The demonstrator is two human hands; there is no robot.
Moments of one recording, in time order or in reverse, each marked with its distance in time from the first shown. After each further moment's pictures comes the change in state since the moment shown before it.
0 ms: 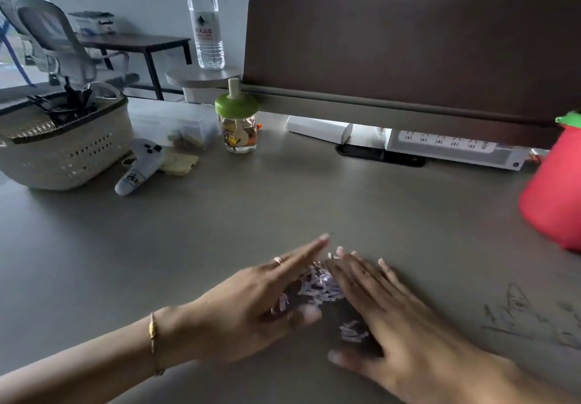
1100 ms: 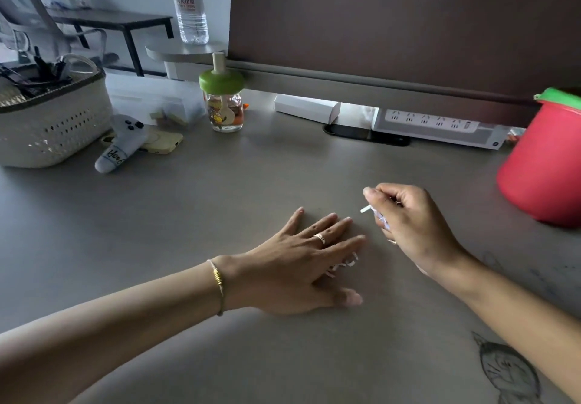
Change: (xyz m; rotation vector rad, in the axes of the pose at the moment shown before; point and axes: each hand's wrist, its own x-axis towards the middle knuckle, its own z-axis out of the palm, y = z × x) left_hand 0.059 0.016 0.035 0.404 -0.232 0.054; right_hand 0.038 0.054 -0.024 0.901 0.679 0.146
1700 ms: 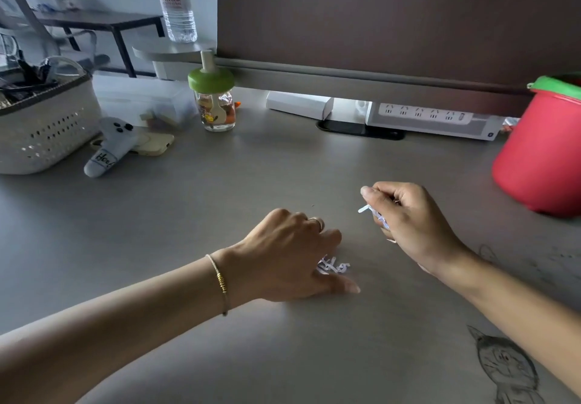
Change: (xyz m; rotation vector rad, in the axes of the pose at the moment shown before) left_hand 0.005 0.003 -0.011 0.303 0.344 0.012; right_hand -0.004 0.001 -0.008 -0.019 -0.036 0.008
